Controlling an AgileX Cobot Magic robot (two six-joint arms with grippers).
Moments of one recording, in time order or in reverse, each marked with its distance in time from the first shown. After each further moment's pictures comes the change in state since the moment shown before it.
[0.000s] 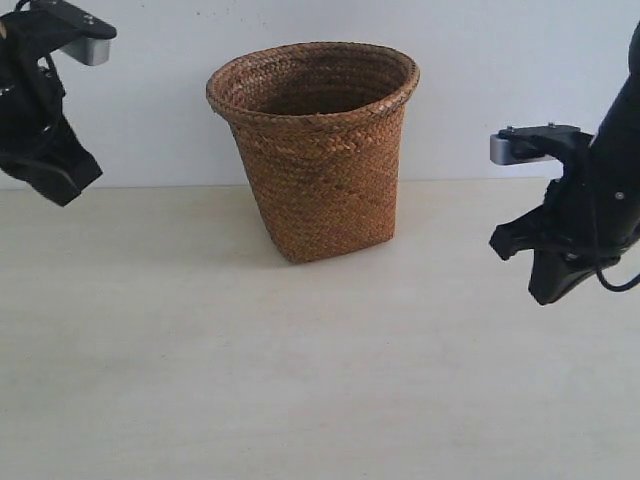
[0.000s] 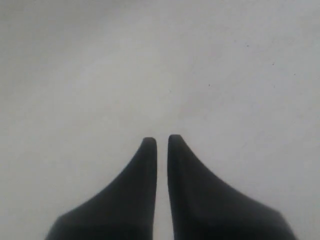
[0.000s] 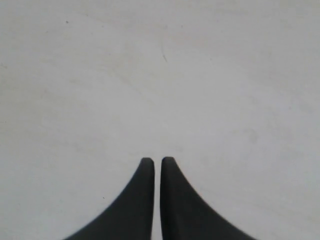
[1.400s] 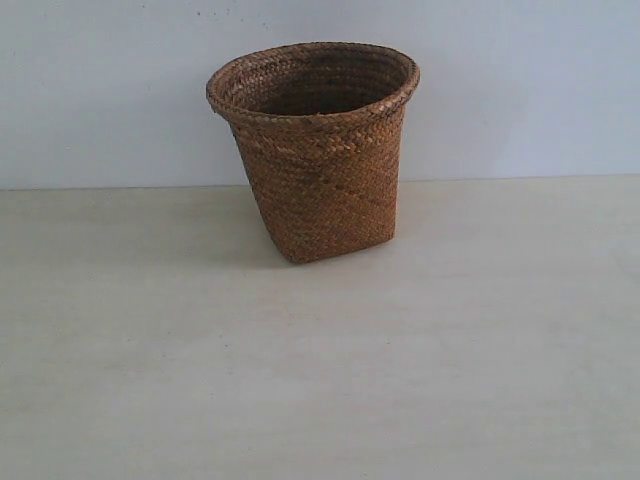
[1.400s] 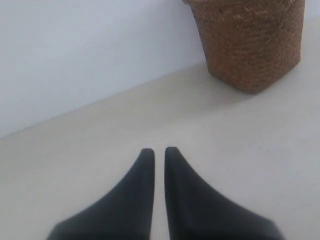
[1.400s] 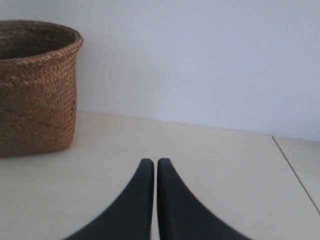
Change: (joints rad) left arm 0.076 -1.339 1.055 0.020 -0.658 -0.168; right arm -0.164 -1.335 0.778 -0.075 -0.708 0.054
